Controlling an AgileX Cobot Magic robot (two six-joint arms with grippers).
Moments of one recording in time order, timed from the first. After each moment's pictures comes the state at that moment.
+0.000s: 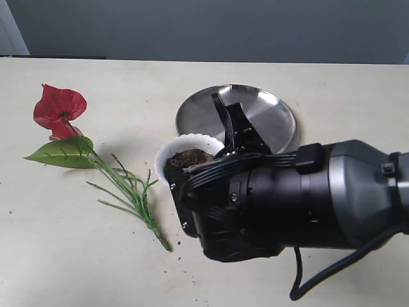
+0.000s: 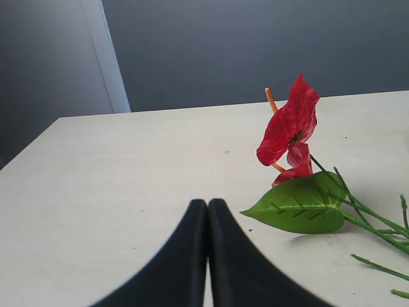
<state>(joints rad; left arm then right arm) 0.05 0.01 0.00 0.08 0.23 0.01 1.30 1.74 -0.99 -0.98 1.09 -0.05</state>
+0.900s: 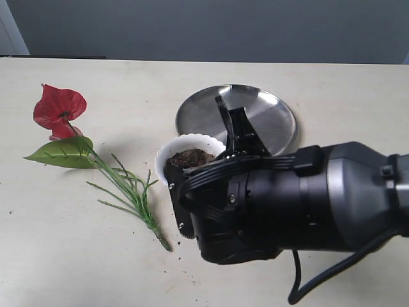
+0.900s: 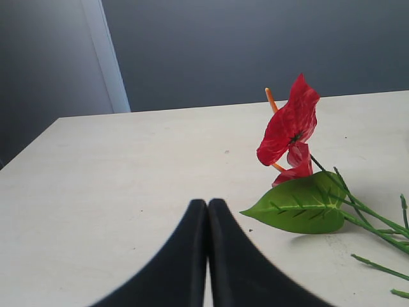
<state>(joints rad) 0.05 0.01 0.00 0.08 0.23 0.01 1.31 1.75 -0.99 -0.95 1.09 0.01</state>
